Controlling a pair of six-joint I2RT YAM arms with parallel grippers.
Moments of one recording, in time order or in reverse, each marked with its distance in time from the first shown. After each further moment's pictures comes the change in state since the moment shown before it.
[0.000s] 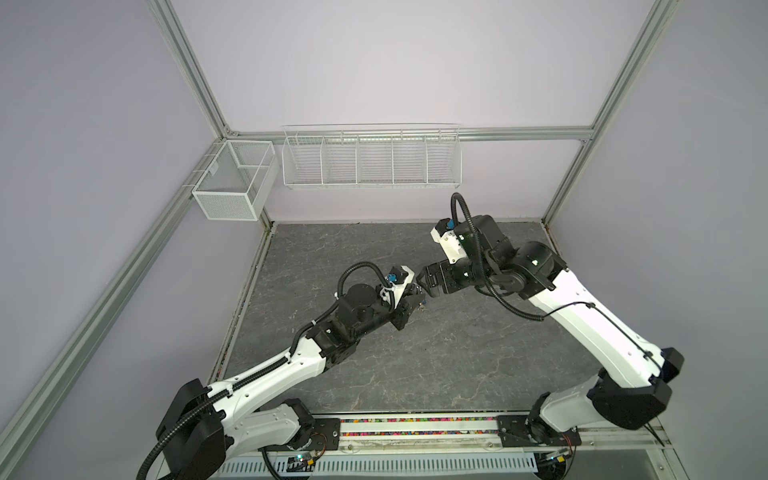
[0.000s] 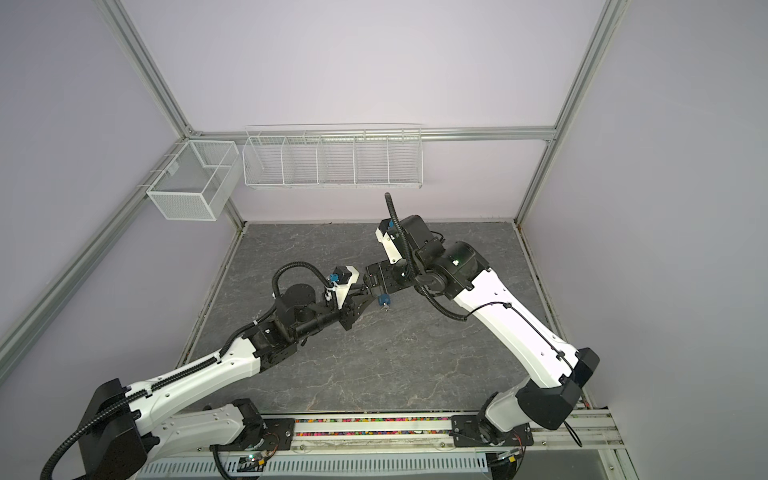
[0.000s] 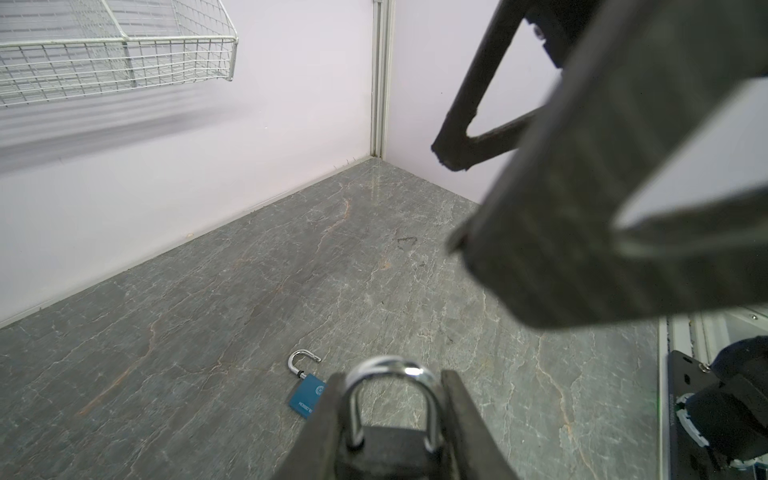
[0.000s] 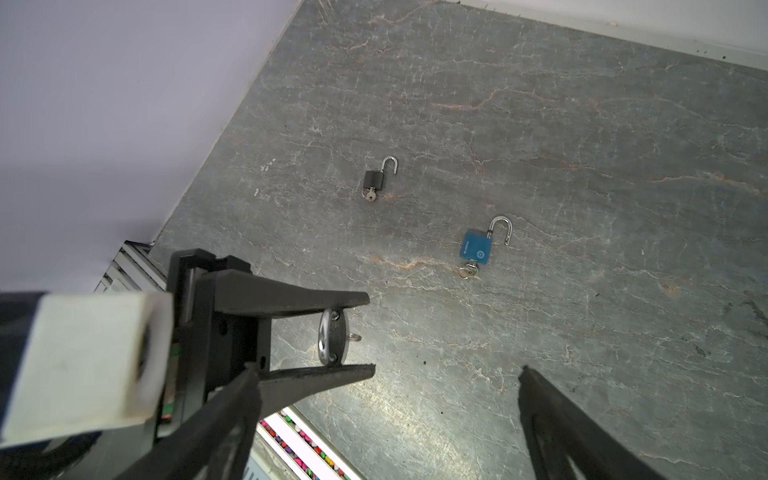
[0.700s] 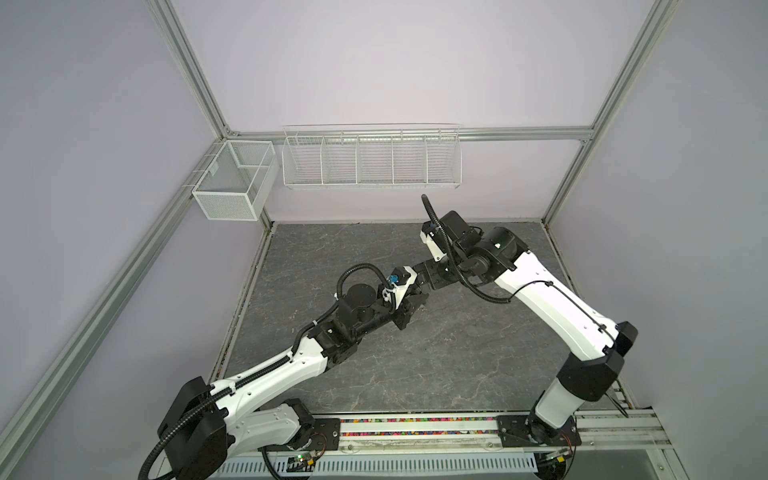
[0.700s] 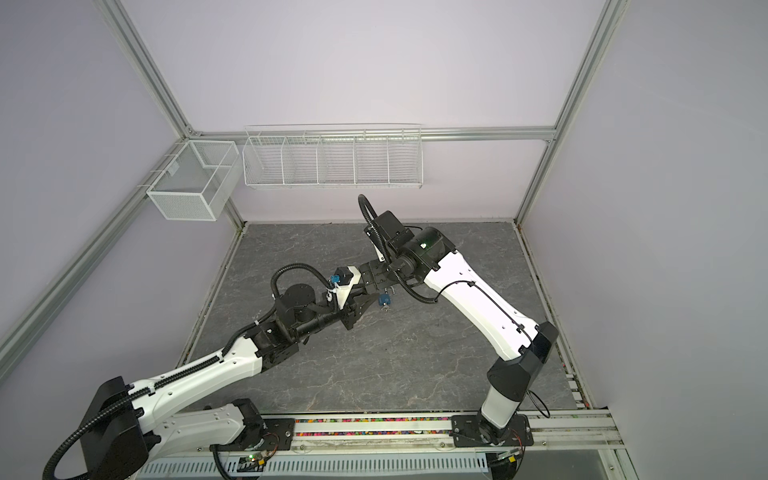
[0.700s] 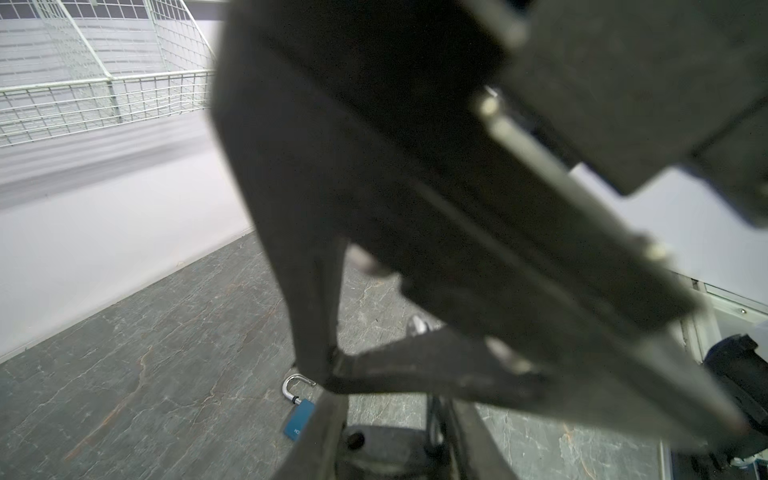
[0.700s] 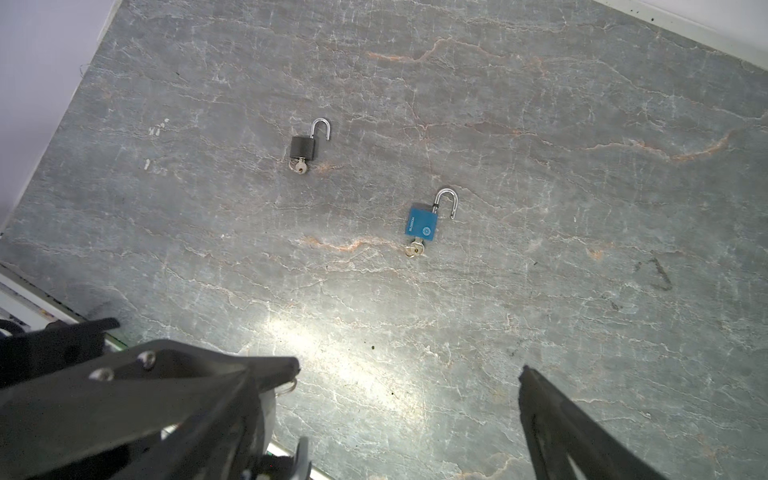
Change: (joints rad) left arm -0.004 0.011 -0.001 0.045 0.034 0.036; right arm 0.016 0.201 0.188 -0.187 0.169 -0.021
